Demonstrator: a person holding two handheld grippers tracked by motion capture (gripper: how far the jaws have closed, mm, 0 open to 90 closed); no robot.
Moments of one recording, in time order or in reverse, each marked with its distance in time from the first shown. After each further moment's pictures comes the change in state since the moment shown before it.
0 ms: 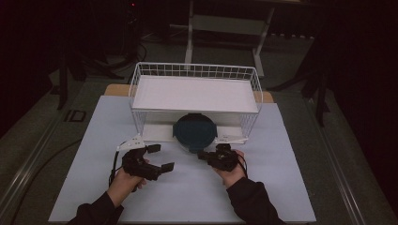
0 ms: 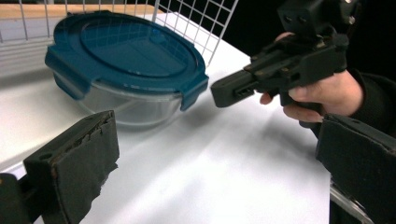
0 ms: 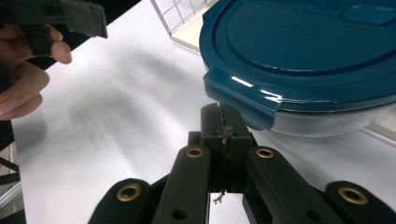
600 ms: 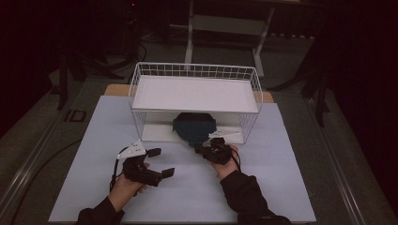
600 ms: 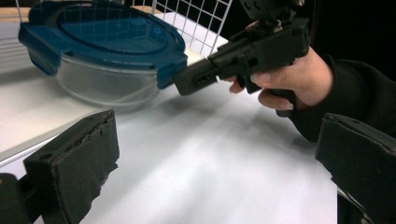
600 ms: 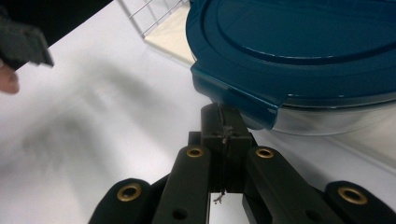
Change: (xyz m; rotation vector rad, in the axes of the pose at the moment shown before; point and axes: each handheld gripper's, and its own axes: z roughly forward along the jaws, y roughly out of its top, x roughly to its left) left arm -0.002 -0.009 0.002 -0.015 0.007 0.024; right arm -0.014 0.010 0.026 0.006 -0.059 0.008
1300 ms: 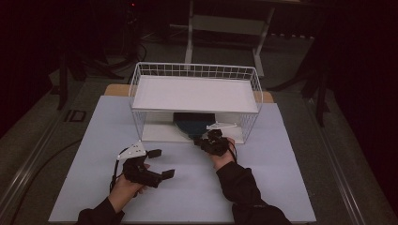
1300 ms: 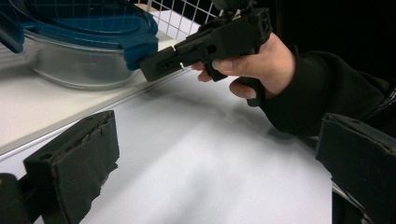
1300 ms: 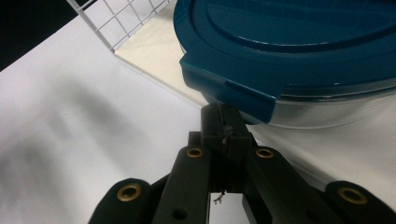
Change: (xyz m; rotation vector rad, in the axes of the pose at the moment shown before) left arm -0.002 -0.002 0.000 0.001 -0.013 -0.002; right arm -0.017 0.015 0.021 -0.002 -0.043 0.019
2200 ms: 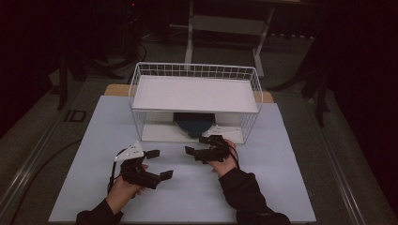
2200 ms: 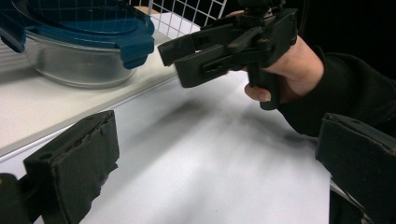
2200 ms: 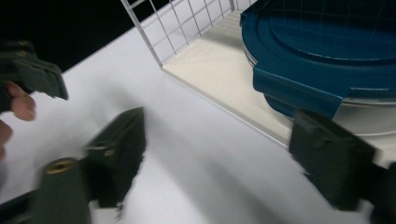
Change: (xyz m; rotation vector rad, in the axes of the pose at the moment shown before) left arm -0.004 0.000 -0.007 -0.006 0.006 0.007; right arm 0.019 -0.007 -0.020 -0.091 0.106 -0.055
